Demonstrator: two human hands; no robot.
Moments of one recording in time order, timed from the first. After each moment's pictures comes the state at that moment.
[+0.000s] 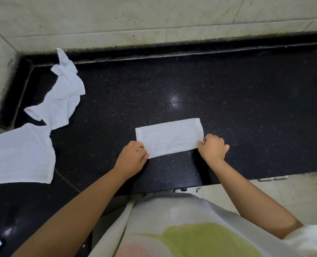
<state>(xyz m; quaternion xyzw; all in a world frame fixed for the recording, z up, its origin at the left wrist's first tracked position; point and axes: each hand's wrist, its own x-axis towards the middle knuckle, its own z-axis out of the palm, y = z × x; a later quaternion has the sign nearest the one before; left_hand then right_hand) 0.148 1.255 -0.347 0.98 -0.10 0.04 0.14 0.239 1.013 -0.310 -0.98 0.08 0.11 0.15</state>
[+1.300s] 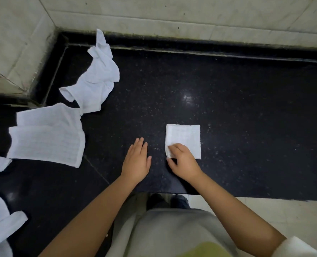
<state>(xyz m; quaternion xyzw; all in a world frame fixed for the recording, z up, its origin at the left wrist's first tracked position) 0.101 1.294 -0.346 0.97 0.13 -0.09 0.19 0.175 1.137 -0.324 -0.90 -0.30 0.19 0.25</state>
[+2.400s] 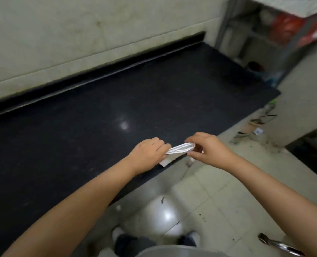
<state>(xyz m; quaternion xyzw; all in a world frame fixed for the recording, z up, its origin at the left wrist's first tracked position) 0.230 0.934 -0.266 0.83 -0.50 0.21 0.09 0.173 0.725 -0.208 -0.95 -0.12 0.05 0.27</state>
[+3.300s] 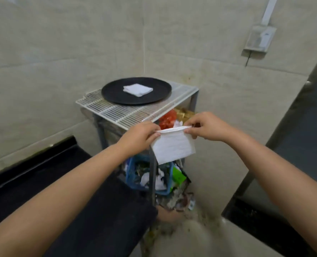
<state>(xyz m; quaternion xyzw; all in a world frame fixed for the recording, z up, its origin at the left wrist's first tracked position) 0.518 0.322 -0.074 0.81 -0.53 0.11 0.22 0.398 0.146 -0.018 -0.97 0.03 -0.08 0.21</state>
